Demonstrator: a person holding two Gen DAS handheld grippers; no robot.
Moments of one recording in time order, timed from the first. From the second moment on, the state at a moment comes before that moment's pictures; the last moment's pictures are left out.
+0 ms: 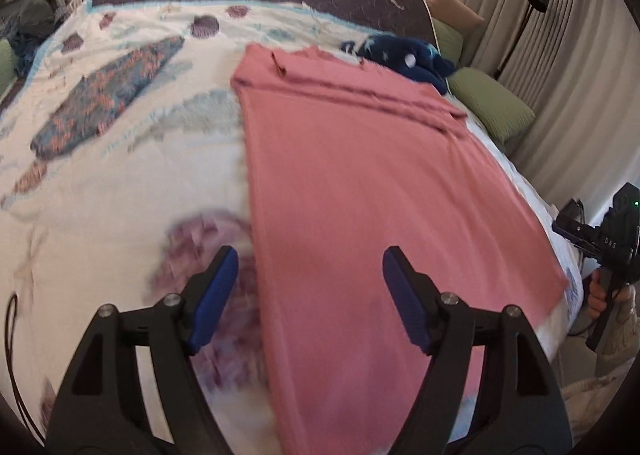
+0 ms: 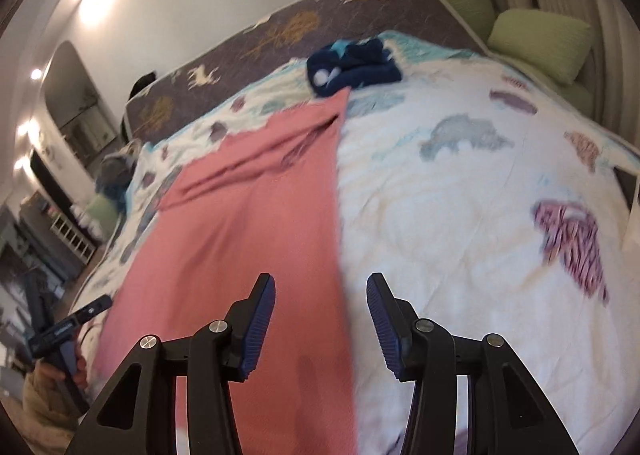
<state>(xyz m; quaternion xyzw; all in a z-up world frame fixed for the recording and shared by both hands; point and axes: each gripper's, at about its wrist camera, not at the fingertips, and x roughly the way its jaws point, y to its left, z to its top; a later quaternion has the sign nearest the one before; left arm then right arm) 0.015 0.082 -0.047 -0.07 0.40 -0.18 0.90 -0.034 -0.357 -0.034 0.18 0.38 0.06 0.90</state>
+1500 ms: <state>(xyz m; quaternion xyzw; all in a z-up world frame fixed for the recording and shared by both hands) -0.053 0.105 -0.063 -0.17 0.44 -0.21 0.86 -0.086 -0.378 -0.081 0.33 0.42 0.14 0.83</state>
